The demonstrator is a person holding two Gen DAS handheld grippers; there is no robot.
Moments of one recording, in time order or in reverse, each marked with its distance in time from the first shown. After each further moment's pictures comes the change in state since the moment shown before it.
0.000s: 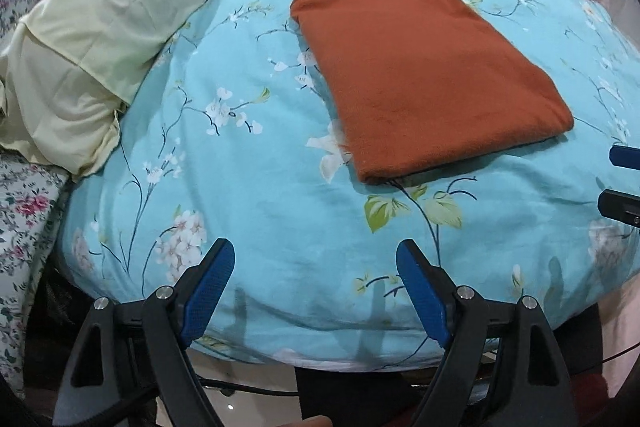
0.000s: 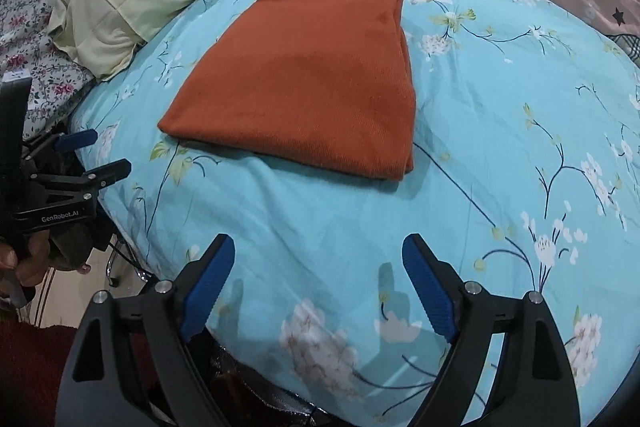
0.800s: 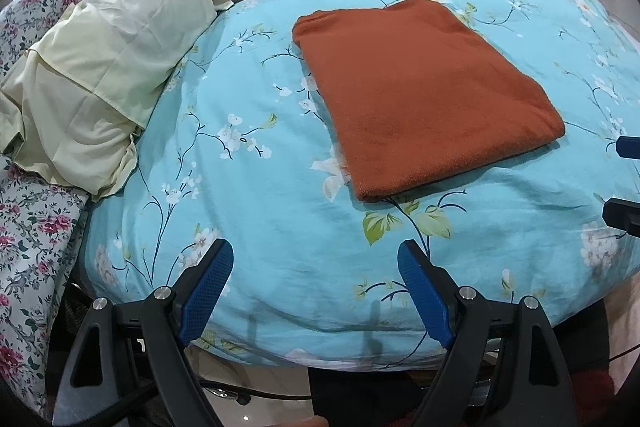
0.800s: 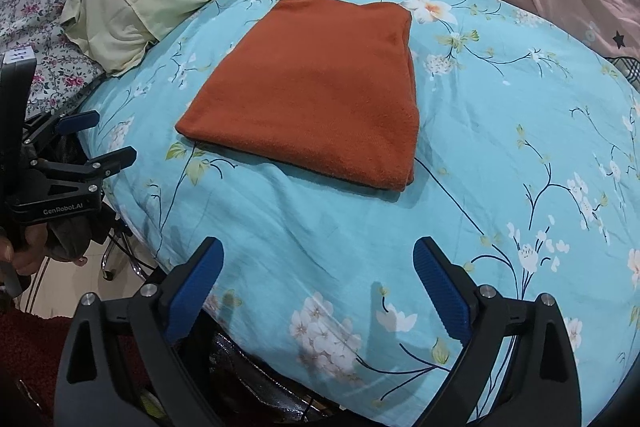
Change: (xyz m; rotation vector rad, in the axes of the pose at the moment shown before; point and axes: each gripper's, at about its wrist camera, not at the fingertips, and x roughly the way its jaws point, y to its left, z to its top) left arm -0.020 -0.003 0.008 0.033 -0.042 0.039; right arm -0.020 0.015 0.002 -0.042 -0.027 -0.022
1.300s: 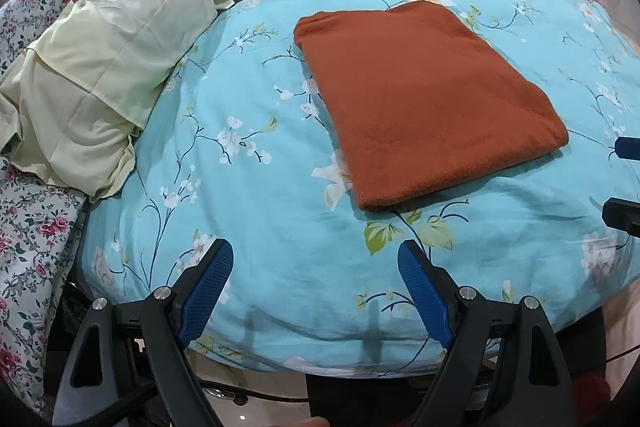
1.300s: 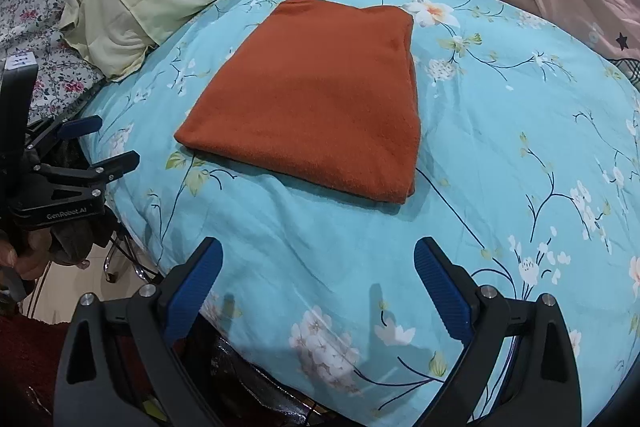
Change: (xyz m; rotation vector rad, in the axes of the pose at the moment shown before) left arm 0.004 0.001 0.006 -0.013 0.001 -0.005; right arm 0.003 -0.001 0.009 0.005 -0.001 0.014
